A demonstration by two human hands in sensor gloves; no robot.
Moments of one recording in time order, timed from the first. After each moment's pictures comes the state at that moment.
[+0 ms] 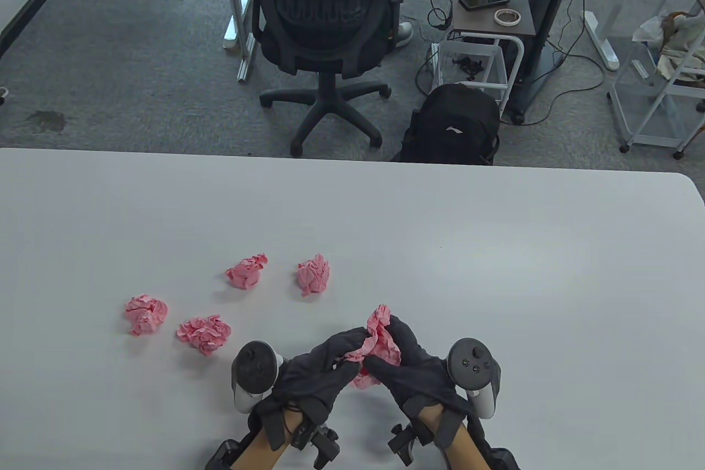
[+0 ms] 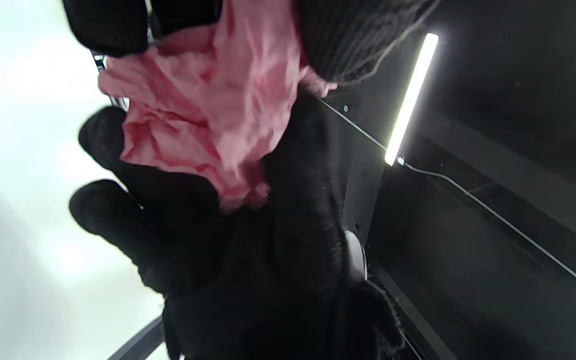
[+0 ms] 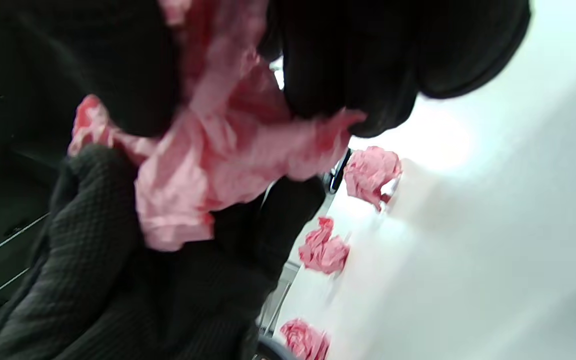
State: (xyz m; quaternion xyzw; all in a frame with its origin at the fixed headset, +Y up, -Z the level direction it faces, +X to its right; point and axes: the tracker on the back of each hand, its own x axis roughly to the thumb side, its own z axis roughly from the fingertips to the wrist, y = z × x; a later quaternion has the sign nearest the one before) left_hand -0.115 -0.752 -0.269 -0.01 -0.28 0.63 0.73; right_hand 0.132 -0.752 -0.276 0.15 0.03 0.79 0.59
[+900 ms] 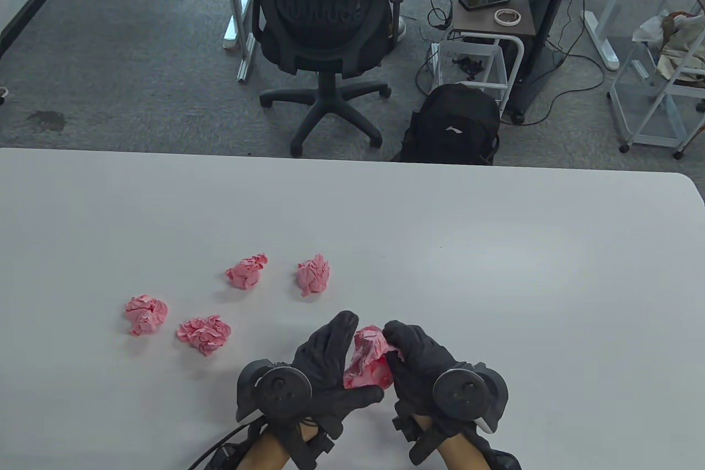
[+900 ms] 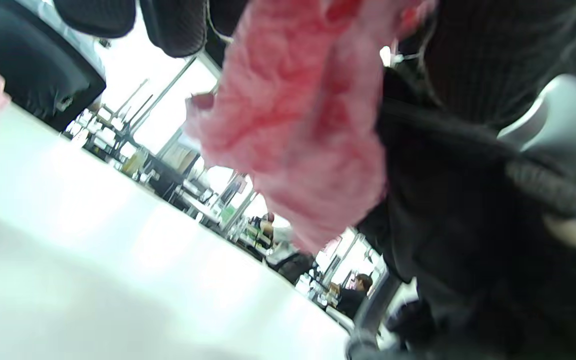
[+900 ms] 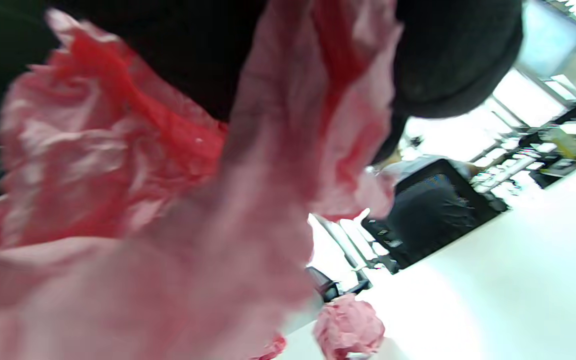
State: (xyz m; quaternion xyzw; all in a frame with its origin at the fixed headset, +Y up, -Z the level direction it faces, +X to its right) left_hand -0.097 -0.727 -0.249 0.07 -0.30 0.34 0.89; right_hand 0.122 -0.716 -0.252 0.23 -0.22 0.88 0.35
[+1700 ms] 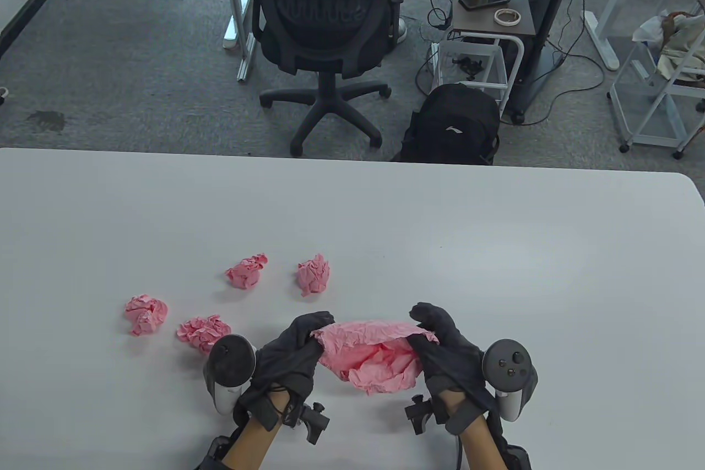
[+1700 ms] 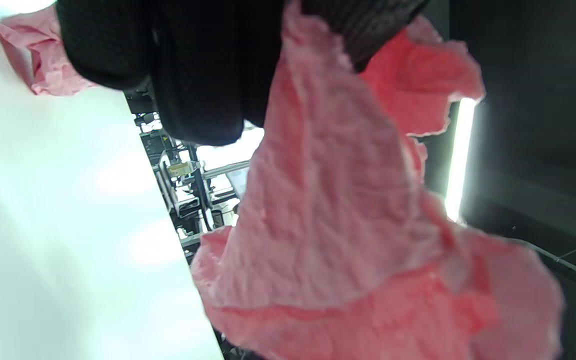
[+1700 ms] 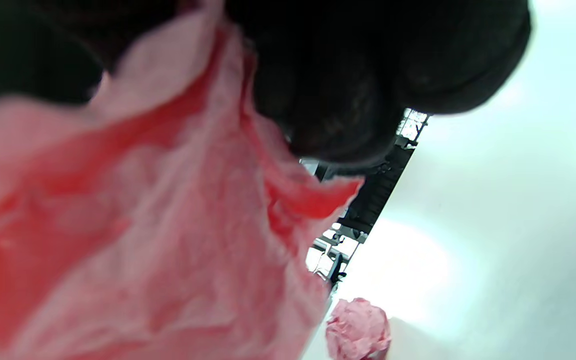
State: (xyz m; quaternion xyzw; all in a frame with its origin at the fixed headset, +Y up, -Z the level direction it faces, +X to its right) left_hand -0.152 -0.749 -0.279 0.06 -0.16 0.62 0.76; right_hand 0.179 -0.737 -0.284 0.07 -0.10 0.82 0.56
